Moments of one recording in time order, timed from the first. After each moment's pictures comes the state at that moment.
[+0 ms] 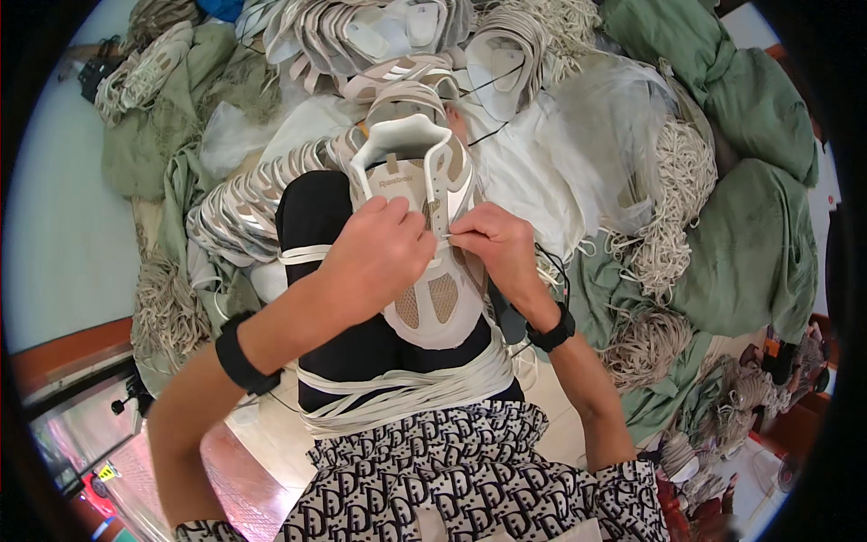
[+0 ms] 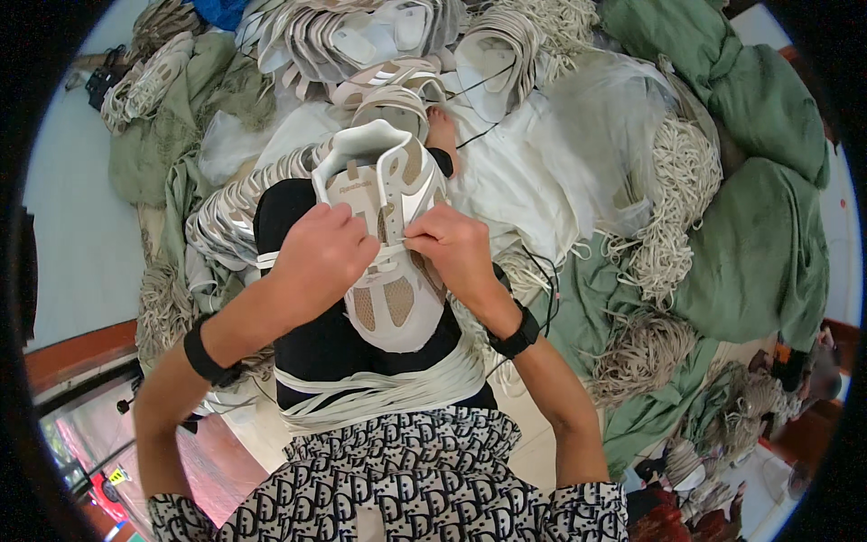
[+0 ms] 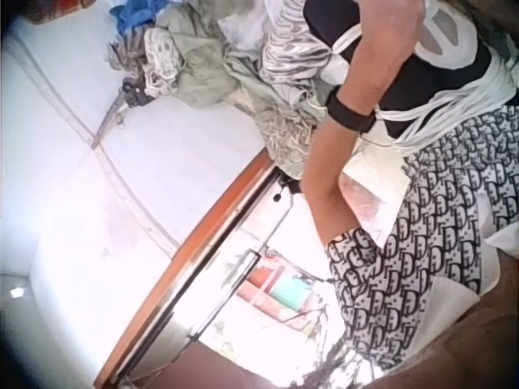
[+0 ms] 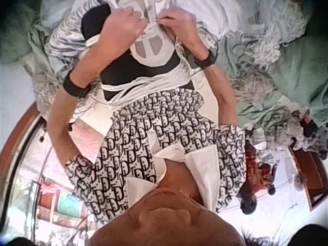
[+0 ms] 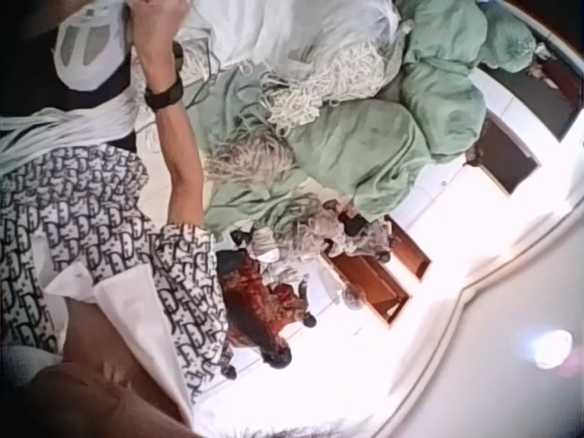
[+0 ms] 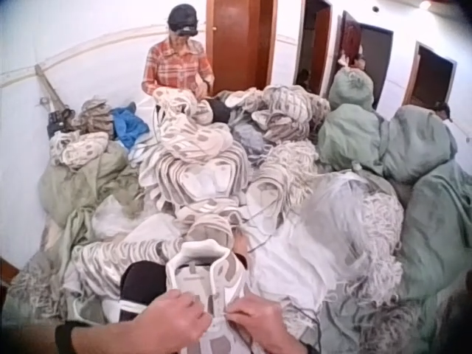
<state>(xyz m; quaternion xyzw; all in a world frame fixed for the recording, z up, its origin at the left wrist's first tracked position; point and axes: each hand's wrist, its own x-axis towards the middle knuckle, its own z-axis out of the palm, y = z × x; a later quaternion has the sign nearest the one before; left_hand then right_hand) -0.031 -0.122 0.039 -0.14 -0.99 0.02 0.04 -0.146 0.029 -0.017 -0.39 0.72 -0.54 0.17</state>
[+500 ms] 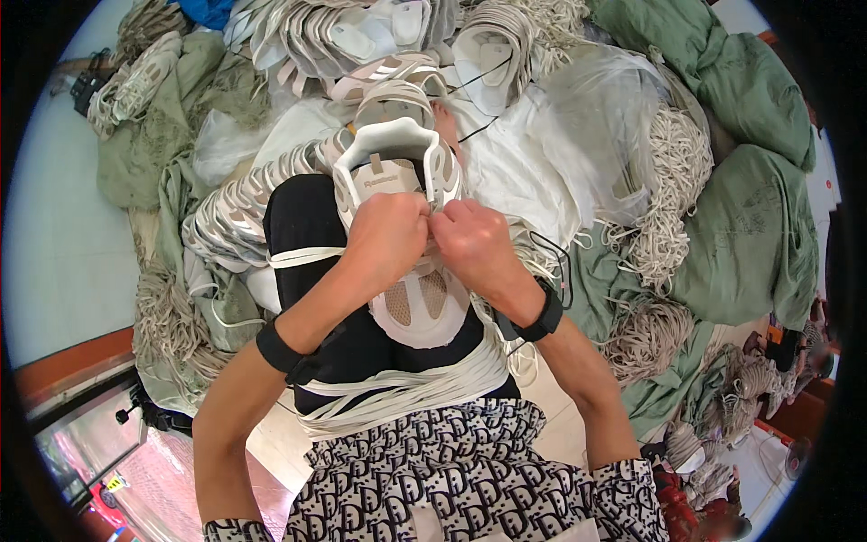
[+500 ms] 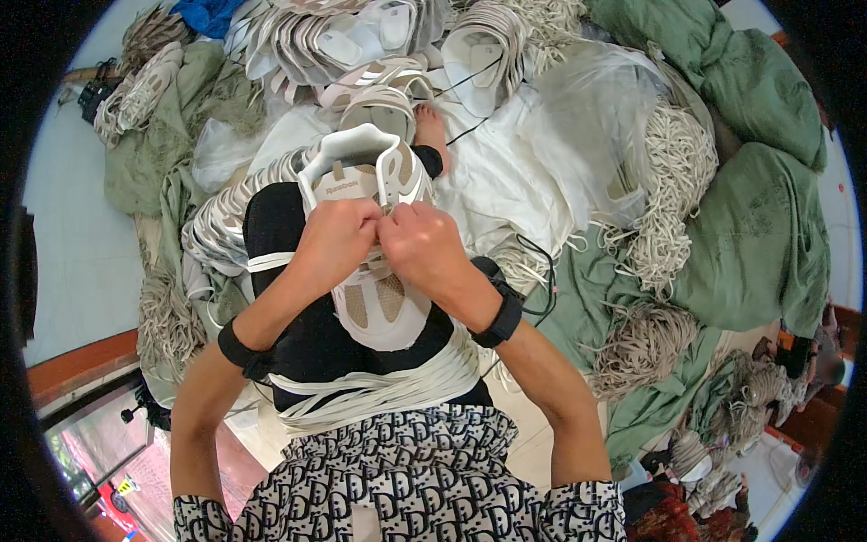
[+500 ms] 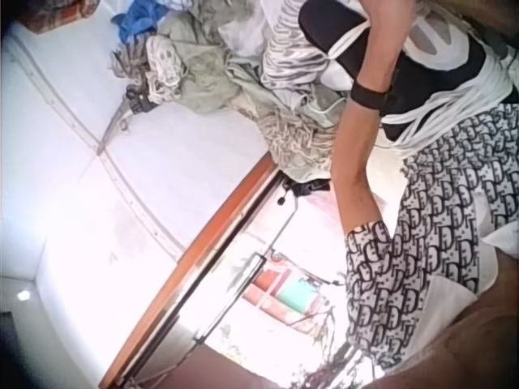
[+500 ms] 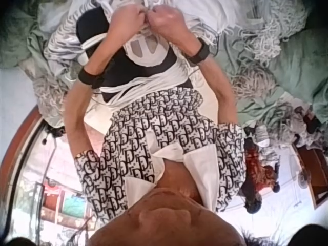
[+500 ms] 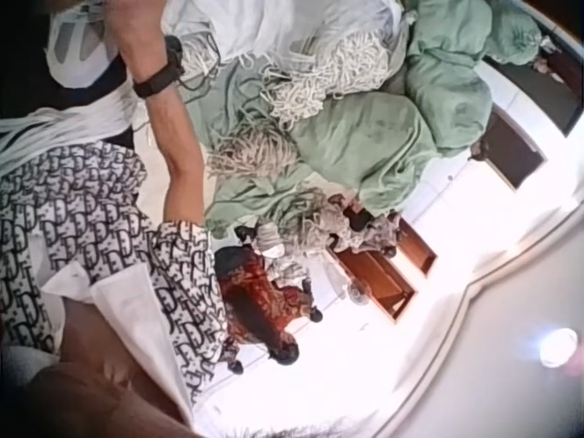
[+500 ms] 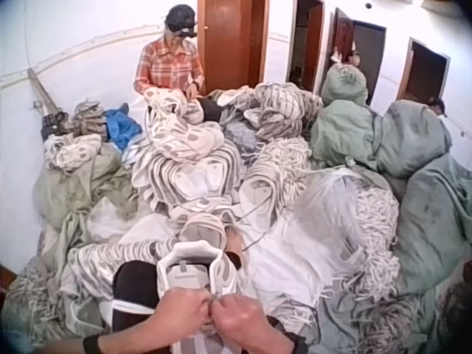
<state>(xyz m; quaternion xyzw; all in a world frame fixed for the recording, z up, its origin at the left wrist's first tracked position) -0.063 -0.109 0.018 0.18 -0.91 -0.36 0.01 -0.144 0.016 -0.013 -0.60 0.75 -0.27 -0.09</state>
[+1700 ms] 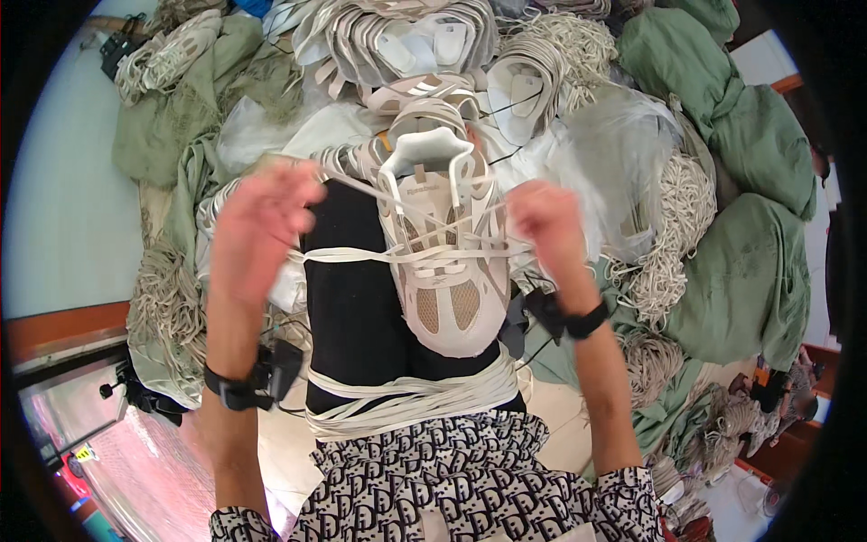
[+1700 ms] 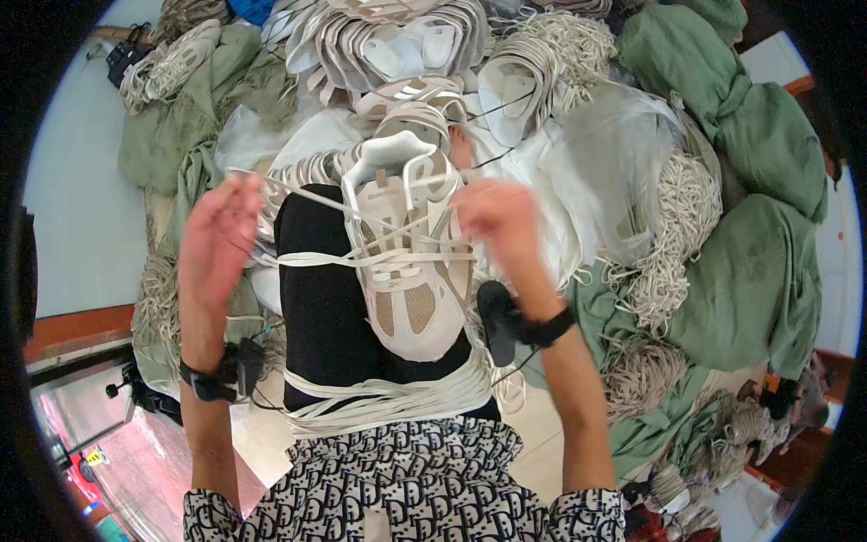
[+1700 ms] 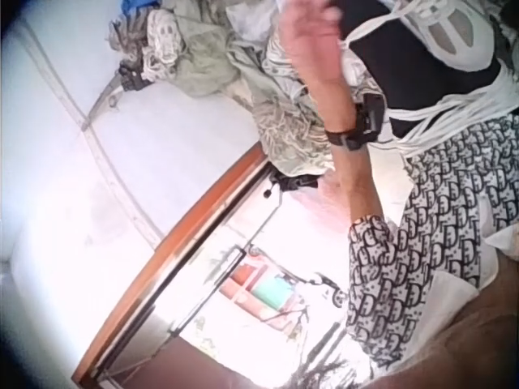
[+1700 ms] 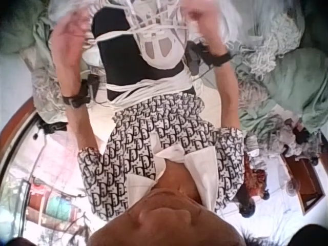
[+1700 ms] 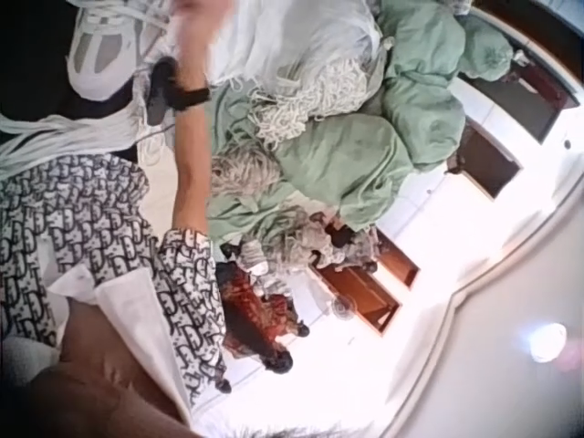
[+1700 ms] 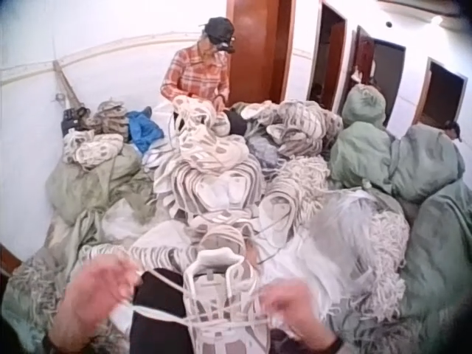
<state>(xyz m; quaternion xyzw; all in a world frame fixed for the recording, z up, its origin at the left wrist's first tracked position) 0.032 -0.203 0.082 0.24 -0.37 -0.87 0.24 -0.193 0.015 0.008 -0.40 0.61 -0.63 0.25</state>
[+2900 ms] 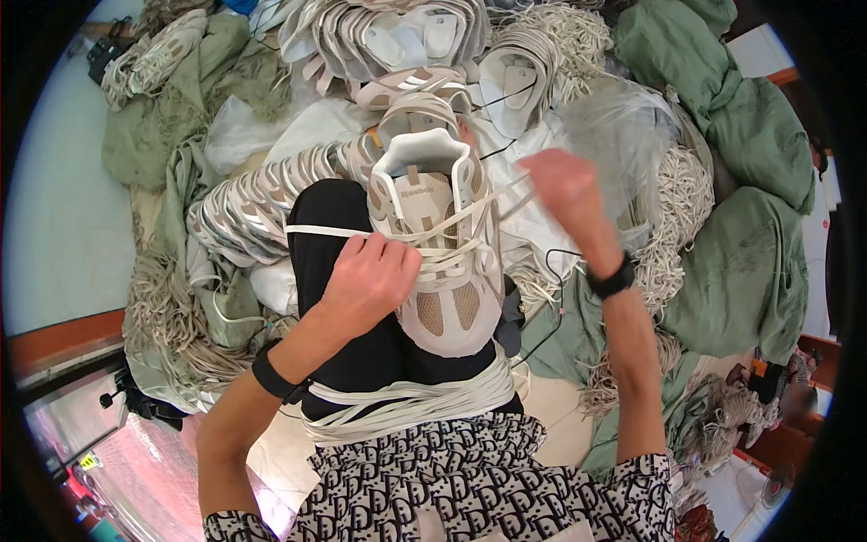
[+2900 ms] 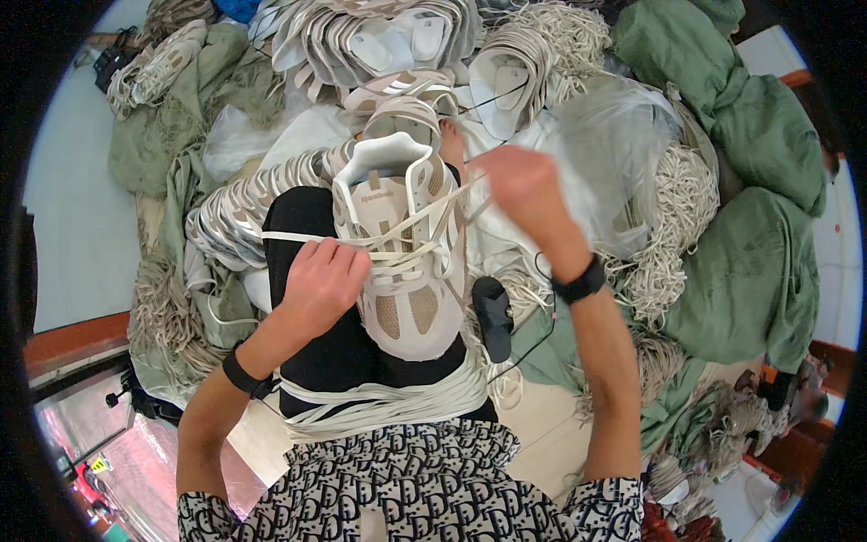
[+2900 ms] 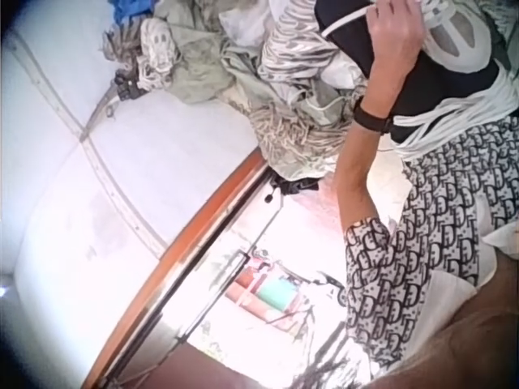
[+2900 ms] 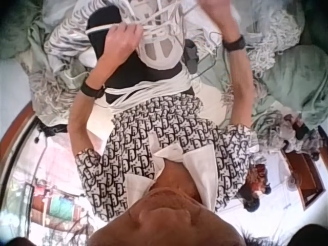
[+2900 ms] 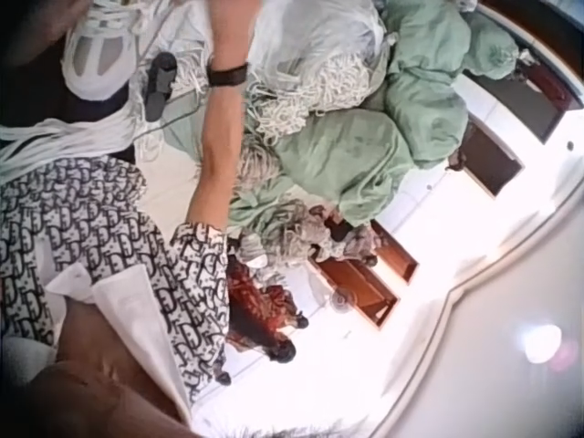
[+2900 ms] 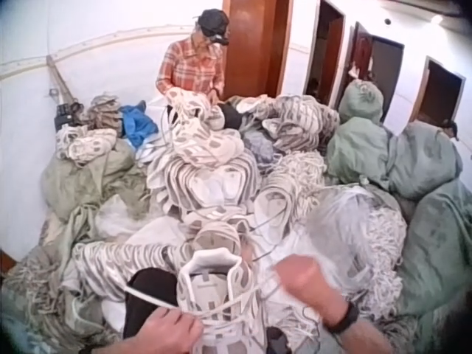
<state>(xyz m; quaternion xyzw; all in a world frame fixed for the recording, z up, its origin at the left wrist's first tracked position) 0.001 -0.128 0.010 -0.02 -0.98 0.02 0.20 -0.251 0.003 0.020 -0.69 0.65 -0.25 -0.20</state>
